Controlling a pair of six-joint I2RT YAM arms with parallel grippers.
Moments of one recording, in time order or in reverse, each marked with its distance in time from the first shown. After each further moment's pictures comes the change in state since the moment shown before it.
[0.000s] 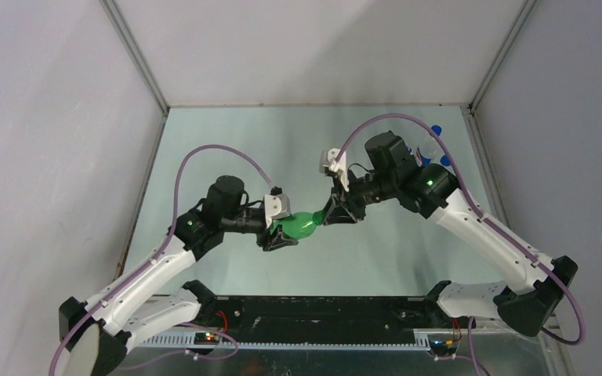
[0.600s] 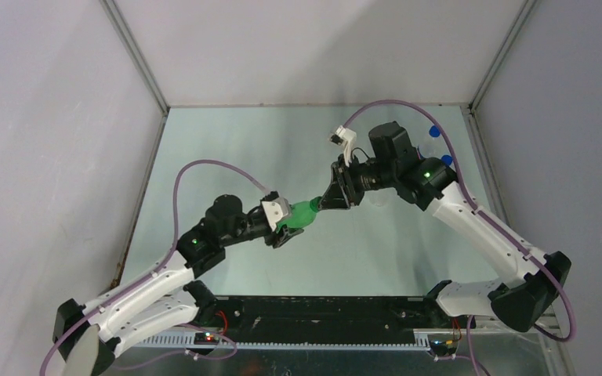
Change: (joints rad) left arm -0.113 -0.113 -0.193 0.364 -0.322 -0.117; right arm -0.069 0.032 0.000 0.123 0.019 0.452
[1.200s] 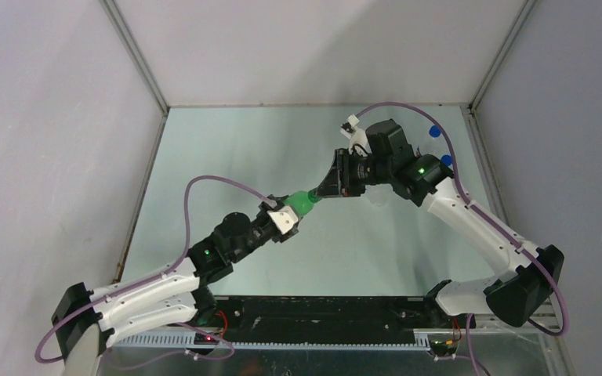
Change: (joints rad) left arm -0.190 0.020 -0.130 0.268 -0.516 0.114; right arm -0.029 0.047 0.000 0.016 0.151 0.522
